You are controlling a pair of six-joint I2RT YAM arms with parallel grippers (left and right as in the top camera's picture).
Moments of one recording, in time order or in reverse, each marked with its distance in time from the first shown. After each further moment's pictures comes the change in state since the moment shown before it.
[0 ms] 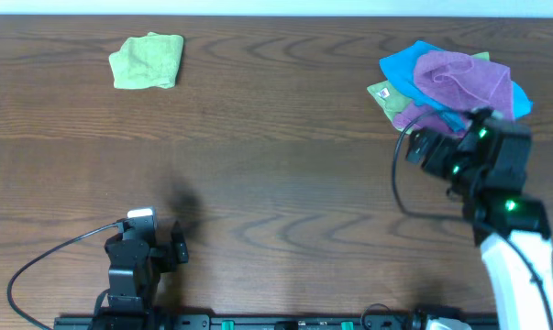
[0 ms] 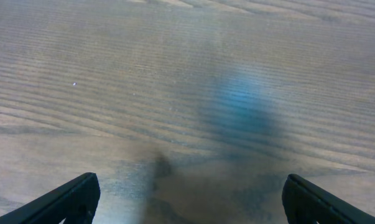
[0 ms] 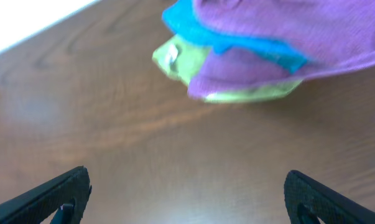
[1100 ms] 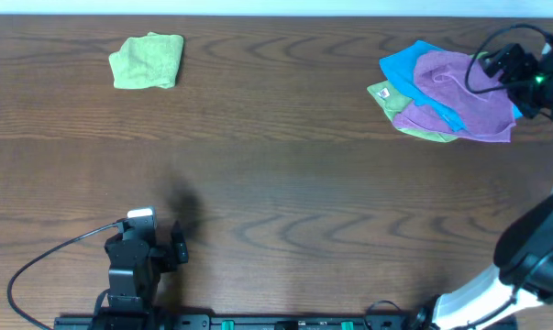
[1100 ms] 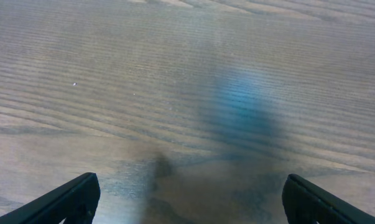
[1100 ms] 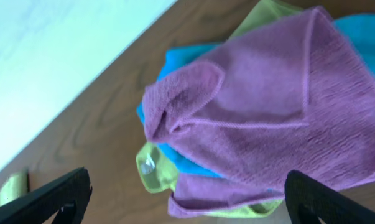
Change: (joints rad) left arm 0.000 0.000 0.000 0.000 0.000 0.000; right arm -0.345 0.775 0.744 -0.140 -0.358 -0.040
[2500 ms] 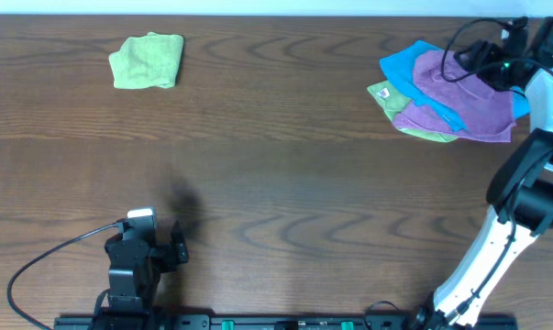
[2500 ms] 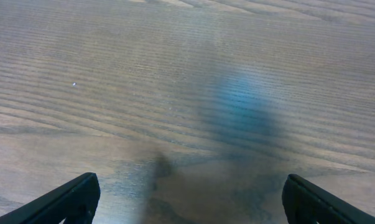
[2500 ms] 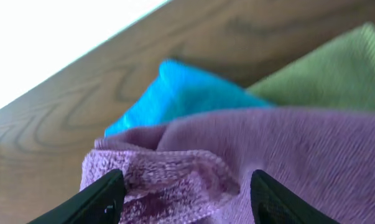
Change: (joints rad) left arm 0.000 0.000 0.000 0.000 0.000 0.000; right arm 0.045 0.471 0.360 0.054 -0.118 -0.186
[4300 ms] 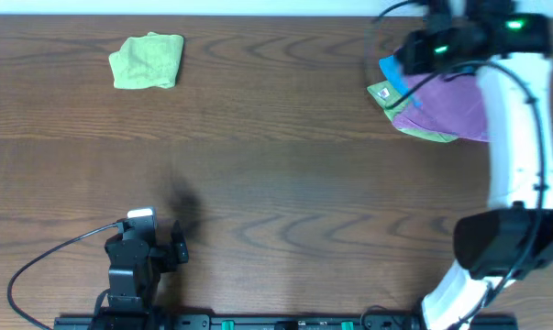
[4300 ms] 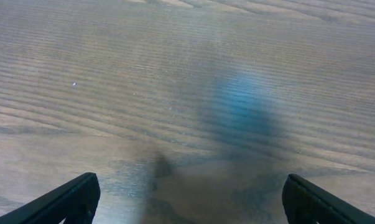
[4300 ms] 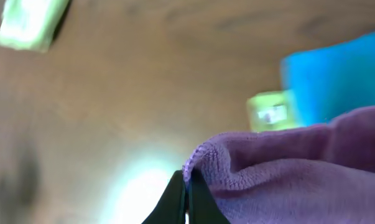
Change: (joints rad) left arm 0.000 0.000 0.000 0.000 0.000 0.000; right arm 0.453 -0.446 0.041 -0.582 0.217 -0.233
